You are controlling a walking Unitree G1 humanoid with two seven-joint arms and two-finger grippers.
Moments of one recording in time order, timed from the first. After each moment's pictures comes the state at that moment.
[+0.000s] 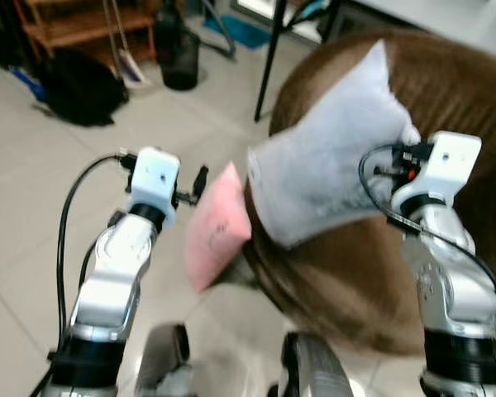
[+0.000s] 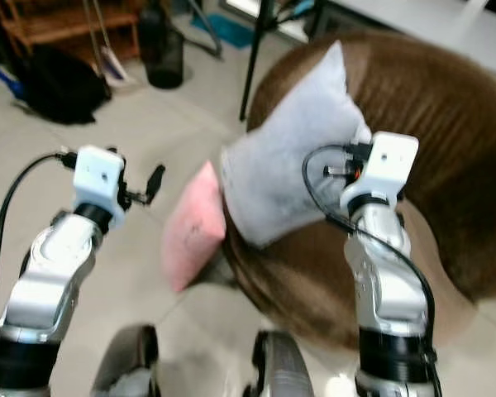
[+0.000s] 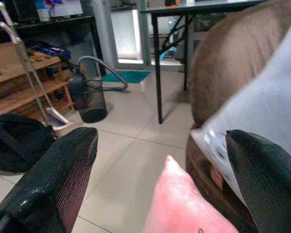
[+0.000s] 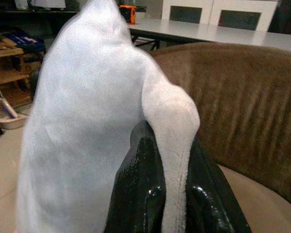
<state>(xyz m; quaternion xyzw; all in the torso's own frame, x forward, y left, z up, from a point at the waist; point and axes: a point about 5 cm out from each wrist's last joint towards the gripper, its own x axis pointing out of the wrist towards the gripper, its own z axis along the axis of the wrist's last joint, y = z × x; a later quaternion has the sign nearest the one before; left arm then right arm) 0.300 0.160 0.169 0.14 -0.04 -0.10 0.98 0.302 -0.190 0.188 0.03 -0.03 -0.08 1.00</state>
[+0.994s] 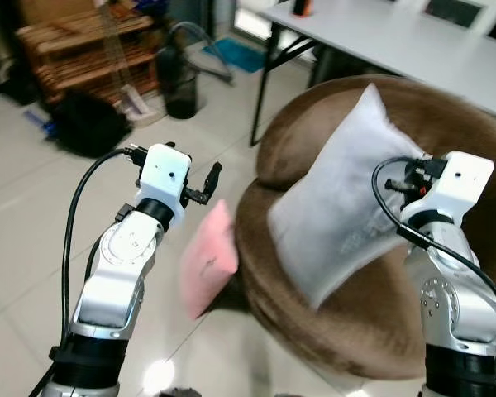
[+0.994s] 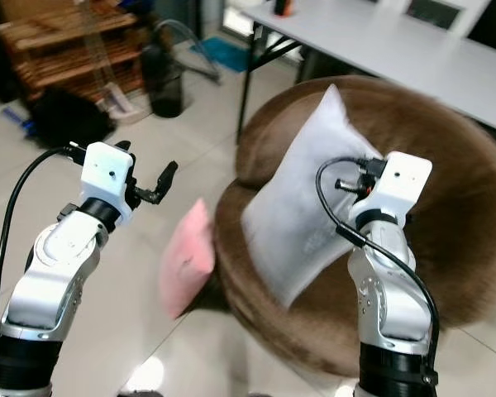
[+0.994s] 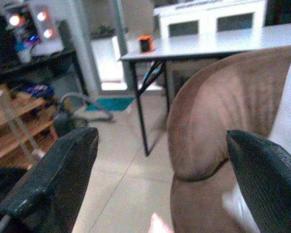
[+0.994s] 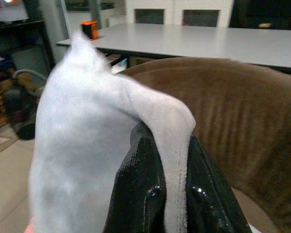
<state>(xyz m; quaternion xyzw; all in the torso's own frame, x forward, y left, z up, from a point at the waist) 0.299 0.147 0.177 0.14 -0.06 -0.15 0.98 0.288 -0.201 0.171 0.06 0.00 -0.13 0.99</state>
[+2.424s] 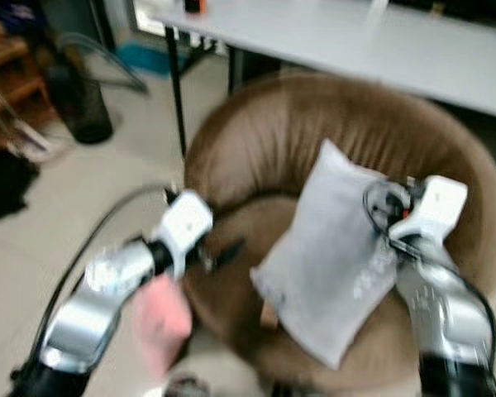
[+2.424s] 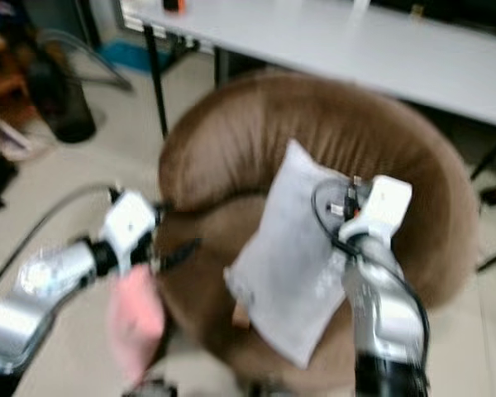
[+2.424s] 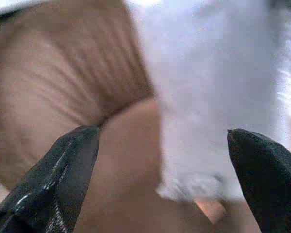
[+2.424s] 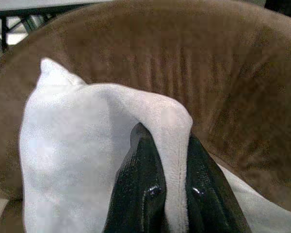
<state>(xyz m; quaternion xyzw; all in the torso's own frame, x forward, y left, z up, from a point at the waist) 0.258 0.140 0.140 0.18 0.08 -0.43 0.88 0.292 -0.205 0.126 0.09 0.10 -0.13 0.98</state>
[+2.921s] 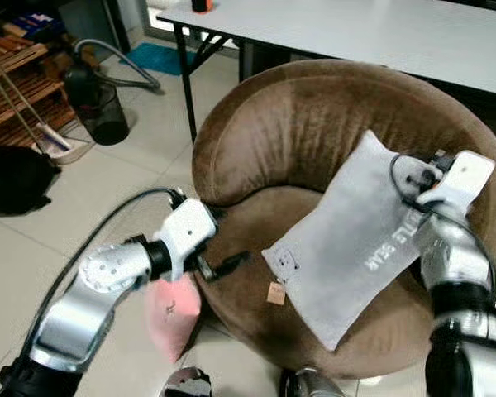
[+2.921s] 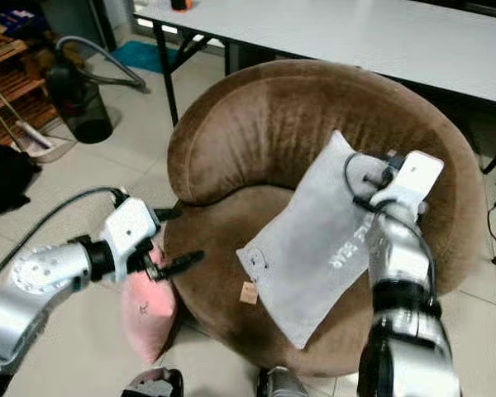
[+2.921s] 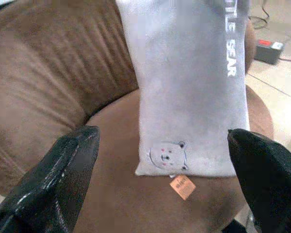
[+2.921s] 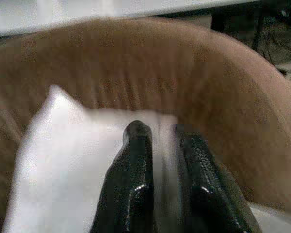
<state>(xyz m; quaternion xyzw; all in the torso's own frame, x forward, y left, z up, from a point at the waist) 0.257 0.143 0.153 0.19 0.07 -0.45 0.87 0.355 -0.258 0.139 0.09 0.04 -0.21 0.97</state>
